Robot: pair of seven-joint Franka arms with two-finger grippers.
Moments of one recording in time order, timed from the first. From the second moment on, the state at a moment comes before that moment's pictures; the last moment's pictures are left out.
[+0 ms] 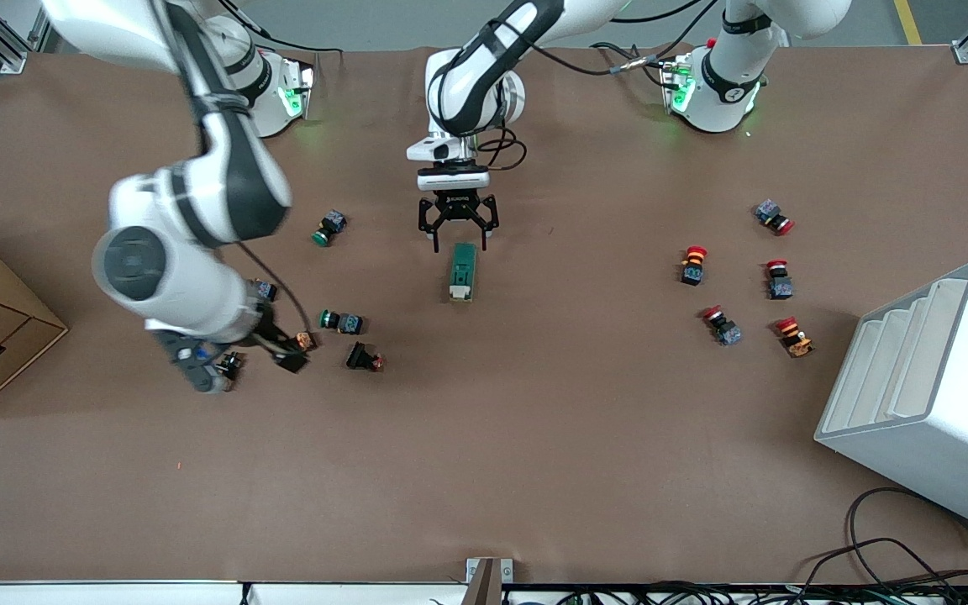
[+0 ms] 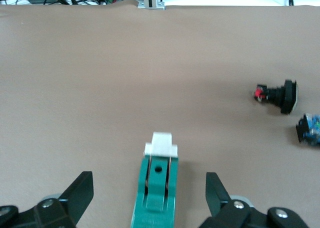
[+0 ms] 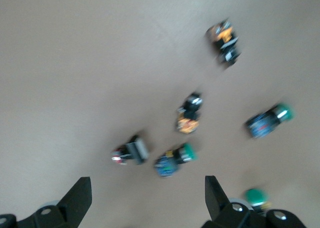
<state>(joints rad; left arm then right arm) -0.98 0.59 -0.19 -1.81 1.30 2.24 -2.13 0.34 0.38 -0.11 -1.54 0.10 1.83 0.87</state>
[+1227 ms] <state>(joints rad) -0.47 0.35 -0.19 -1.52 0.37 2.07 -0.93 0.03 0.30 -0.12 -1.34 0.00 1.44 -0.01</state>
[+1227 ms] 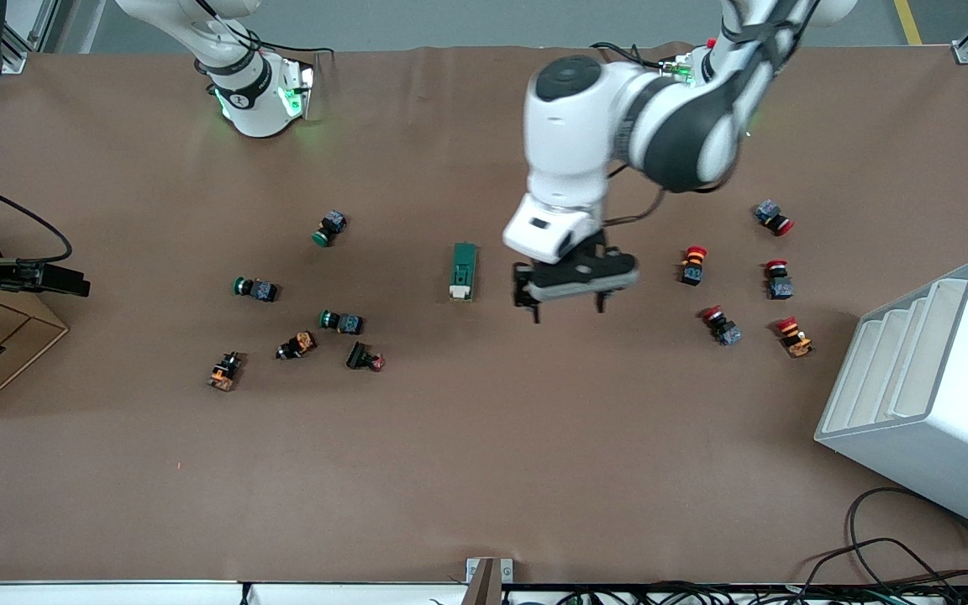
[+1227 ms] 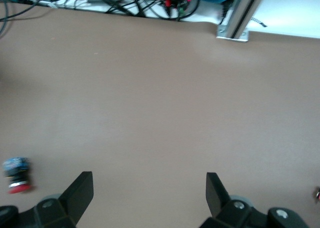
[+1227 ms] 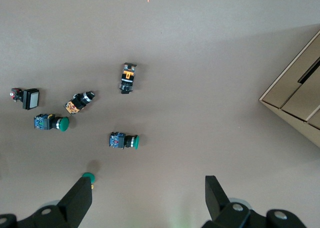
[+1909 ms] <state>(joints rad) -0.18 0.30 -0.19 -1.33 0.20 1.73 -0.34 0.02 0.23 -0.12 -1.36 0.03 1.36 -0.05</state>
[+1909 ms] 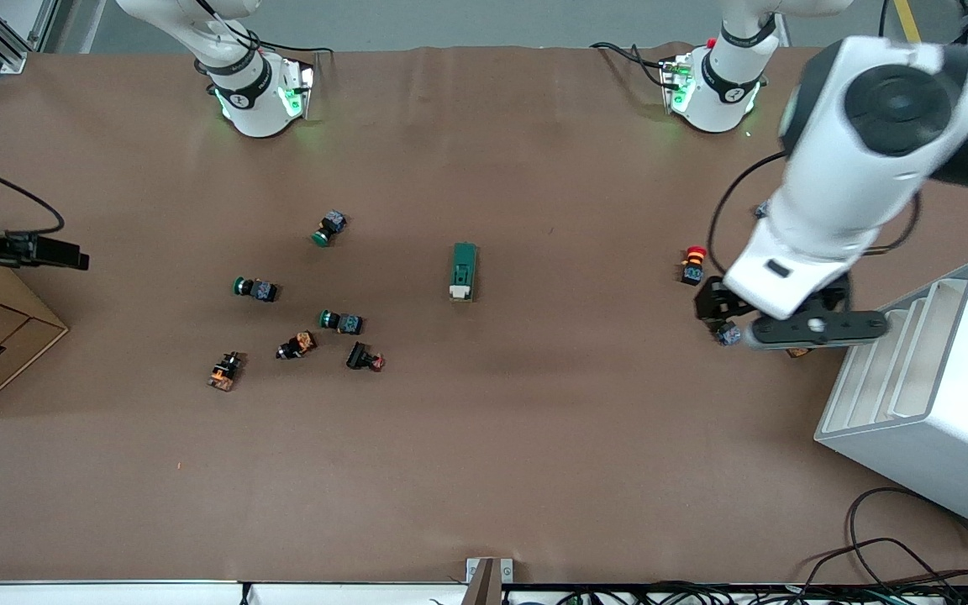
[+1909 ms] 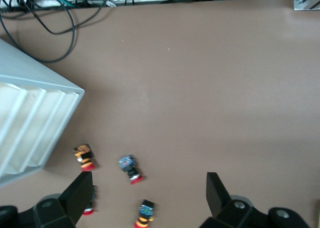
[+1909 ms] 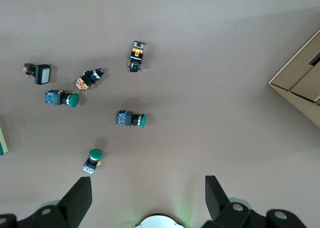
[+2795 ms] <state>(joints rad) -0.05 0.01 0.01 -1.45 0.01 1.47 0.02 0.00 -0.06 -0.08 -1.57 0.03 1.38 -0.05</state>
